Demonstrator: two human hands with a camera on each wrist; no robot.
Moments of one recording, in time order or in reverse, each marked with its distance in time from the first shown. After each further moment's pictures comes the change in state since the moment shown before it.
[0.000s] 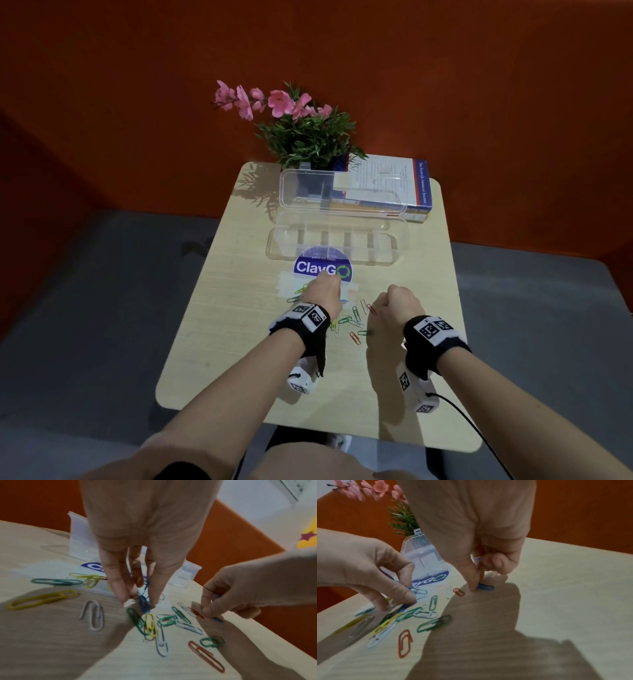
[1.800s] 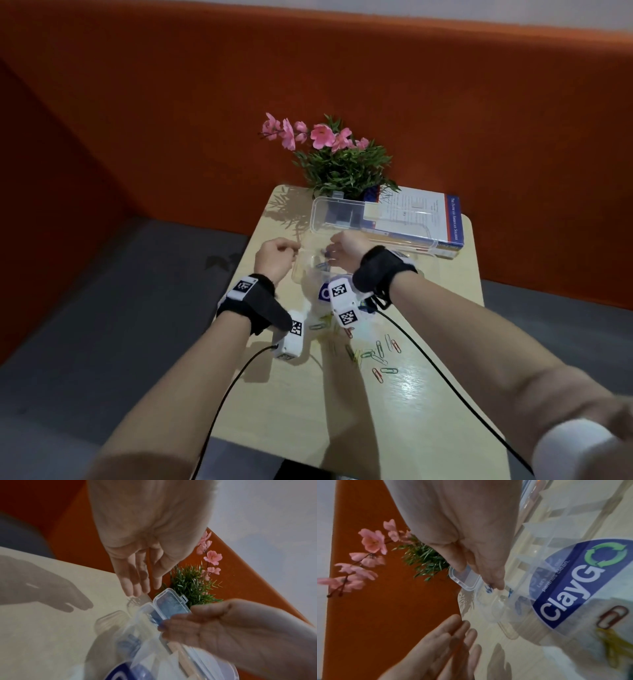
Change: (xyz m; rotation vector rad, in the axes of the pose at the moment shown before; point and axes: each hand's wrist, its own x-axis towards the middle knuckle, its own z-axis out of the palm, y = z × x) left_hand 0.026 -0.096 -0.112 -0.969 0.399 -0.290; right_hand 0.054 -0.186 -0.051 1.181 -0.434 0.009
